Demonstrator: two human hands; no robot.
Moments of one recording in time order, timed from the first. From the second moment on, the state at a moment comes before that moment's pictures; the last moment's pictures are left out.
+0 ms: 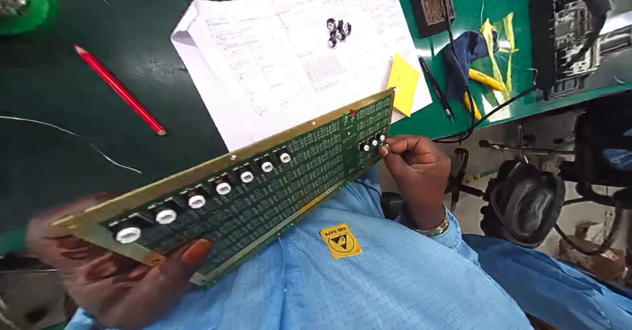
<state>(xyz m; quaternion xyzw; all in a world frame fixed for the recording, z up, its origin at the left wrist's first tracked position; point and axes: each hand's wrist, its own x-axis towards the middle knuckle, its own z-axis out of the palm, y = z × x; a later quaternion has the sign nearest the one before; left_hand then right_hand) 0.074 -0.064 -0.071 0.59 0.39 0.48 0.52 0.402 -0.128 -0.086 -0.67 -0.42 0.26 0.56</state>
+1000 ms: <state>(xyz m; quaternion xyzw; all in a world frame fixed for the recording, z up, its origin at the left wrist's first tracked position) 0.059 -0.058 -0.082 0.62 0.36 0.47 0.52 0.396 -0.127 -0.084 -0.70 -0.46 0.20 0.50</state>
